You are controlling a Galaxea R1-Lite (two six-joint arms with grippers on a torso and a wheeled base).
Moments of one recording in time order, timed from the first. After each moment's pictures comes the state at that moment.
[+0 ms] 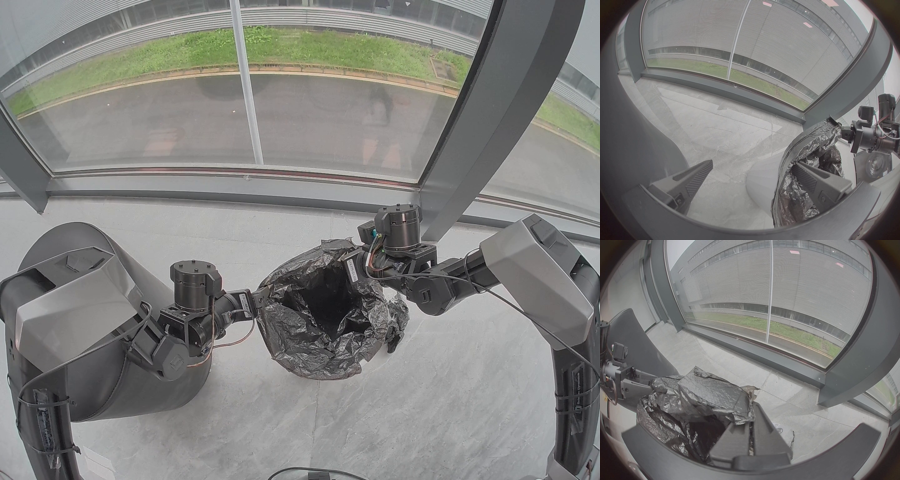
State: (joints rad) left arm -0.40 2.26 -0.95 -0.96 0.11 -0.35; right arm 0.48 2.36 -1.50 -0.53 -0.15 -0.17
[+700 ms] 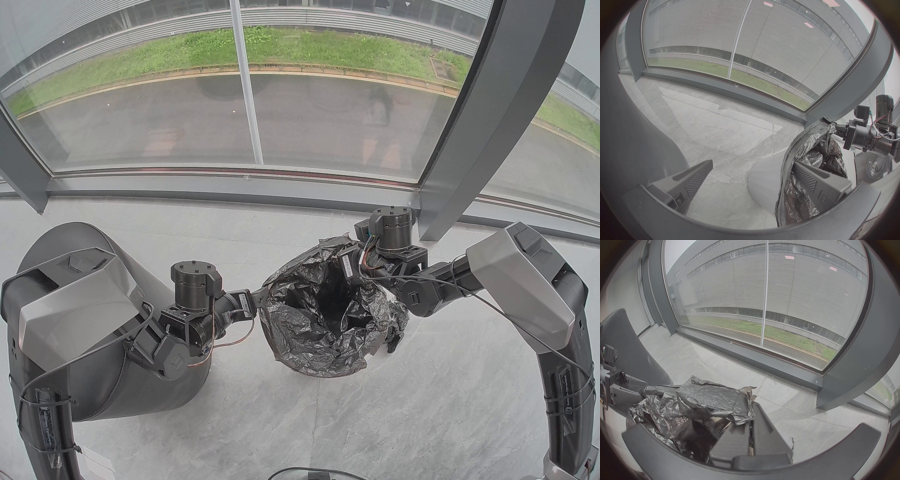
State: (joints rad) left arm -0.39 2.27 -0.96 -0.96 0.12 -0.36; right arm 0.48 2.44 -1.59 -0.58 -0.20 -0.16
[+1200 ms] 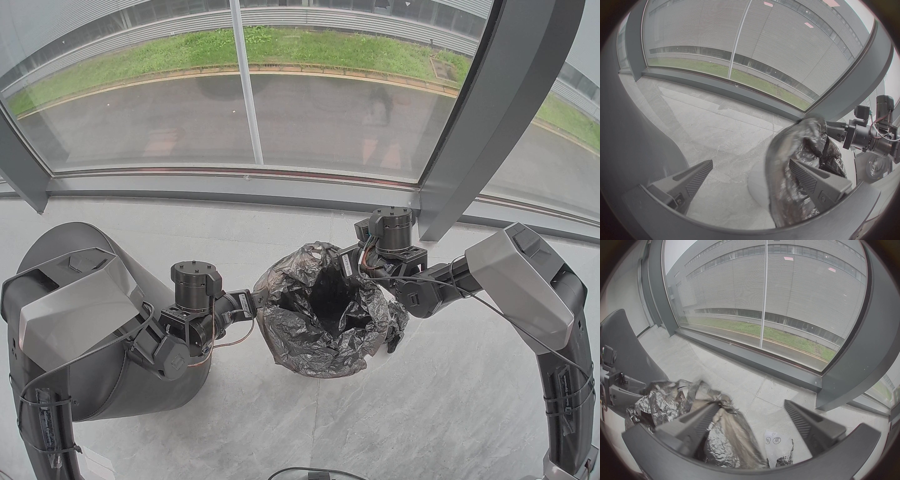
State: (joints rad) left arm -0.39 2.27 -0.96 -0.96 0.12 -0.36; right arm 0.48 2.44 -1.59 -0.60 -0.21 -0.16
